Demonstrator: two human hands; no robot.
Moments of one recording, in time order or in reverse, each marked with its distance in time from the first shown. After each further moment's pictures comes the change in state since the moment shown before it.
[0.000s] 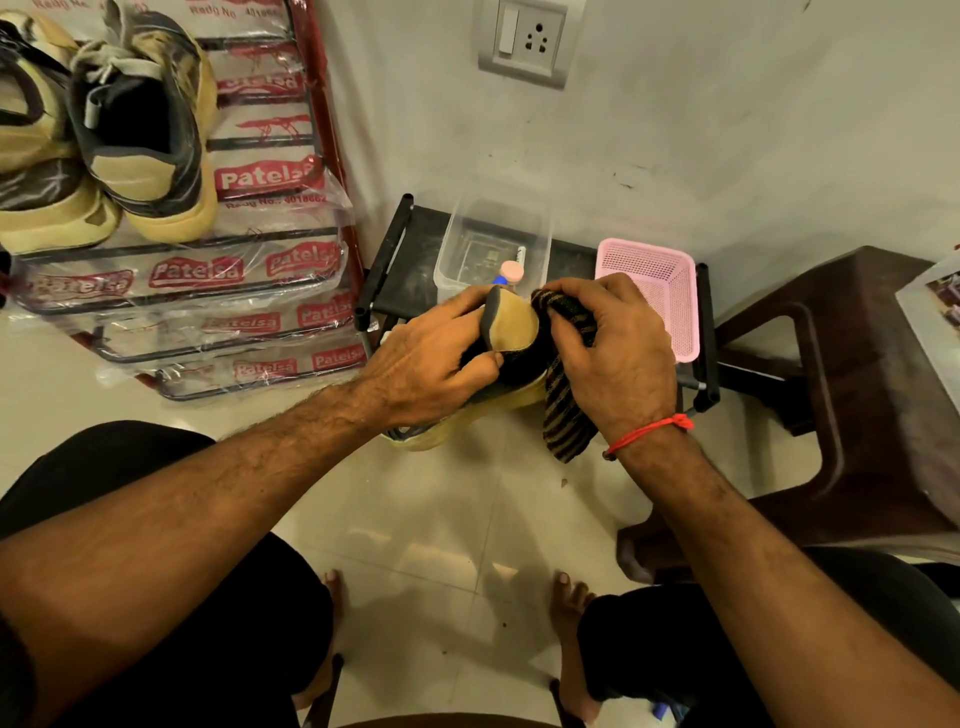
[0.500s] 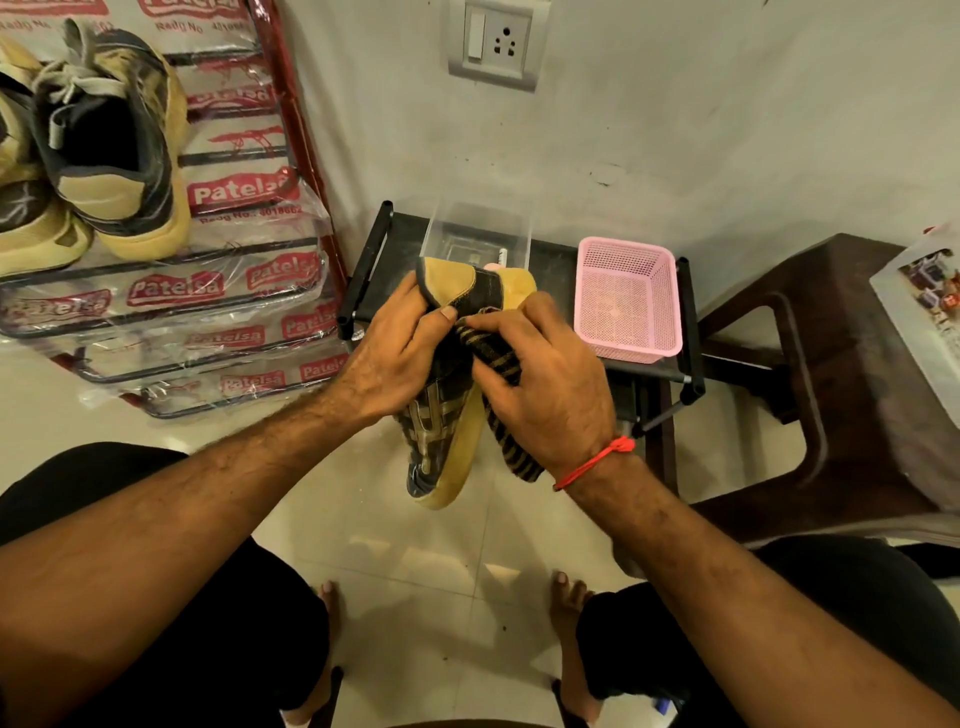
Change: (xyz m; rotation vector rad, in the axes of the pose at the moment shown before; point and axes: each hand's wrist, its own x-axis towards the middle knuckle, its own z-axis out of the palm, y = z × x) left_hand 0.010 -0.013 0.001 -0.385 0.171 -0.229; right_hand -0.024 -0.020 0.015 -0.007 -0.024 -0.273
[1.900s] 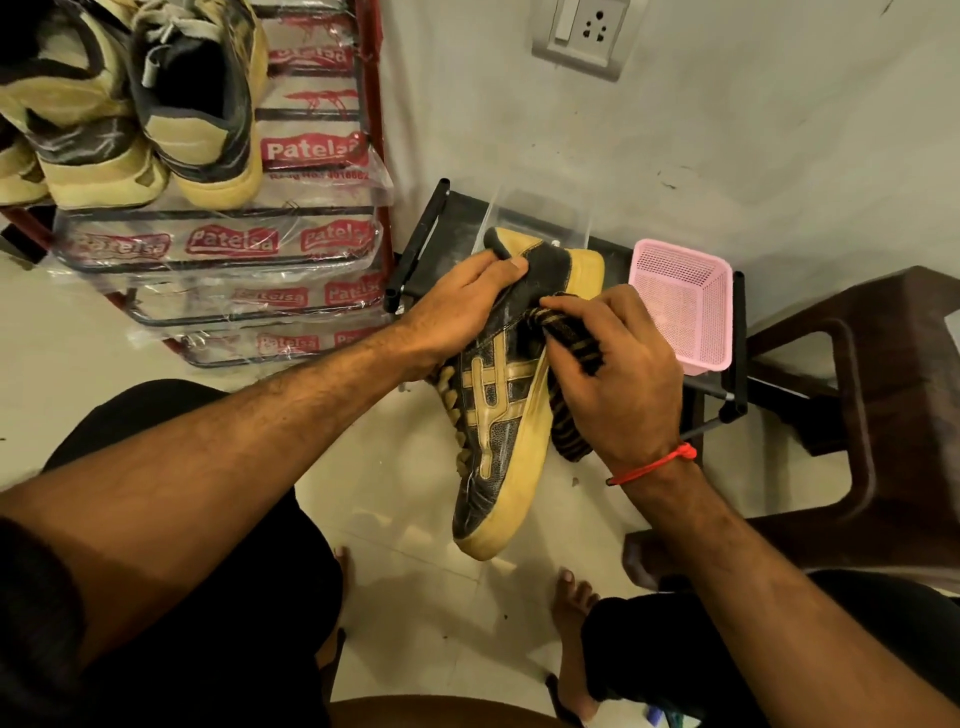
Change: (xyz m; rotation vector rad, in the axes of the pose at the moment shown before) left_hand 0.009 0.034 -0.014 -0.303 -0.035 -0.474; right_hand -0.001 0.006 0.006 -0.013 0.082 -0.030
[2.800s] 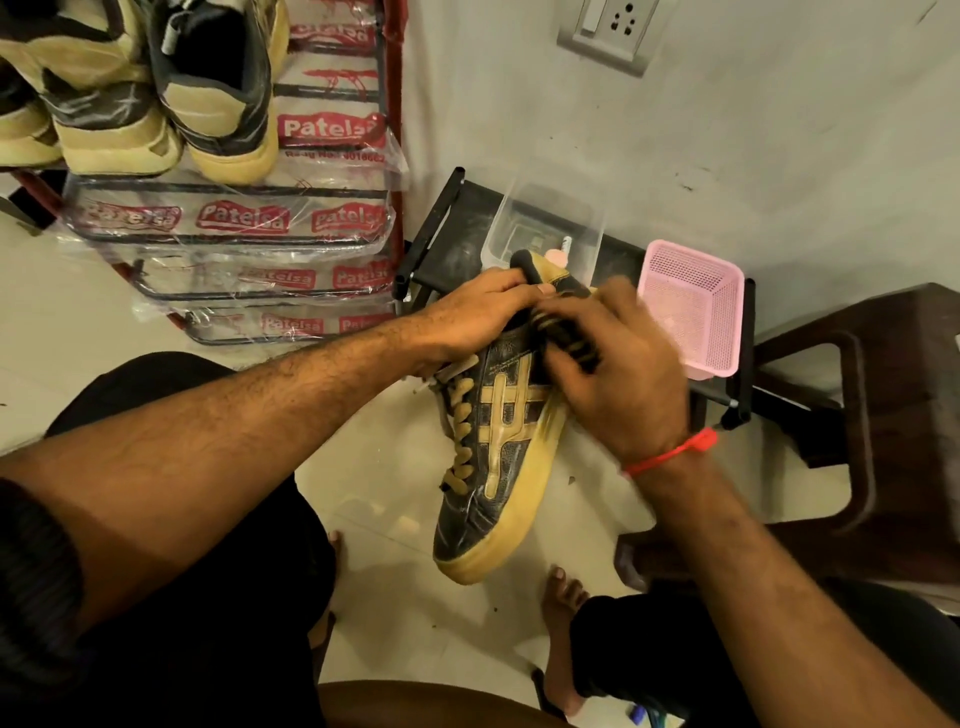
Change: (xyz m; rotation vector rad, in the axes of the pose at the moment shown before) left_hand -0.007 0.003 0.003 0.101 -0.129 -0.062; right_hand 0.008 0.000 -0.005 -0.015 -0.112 -0.135
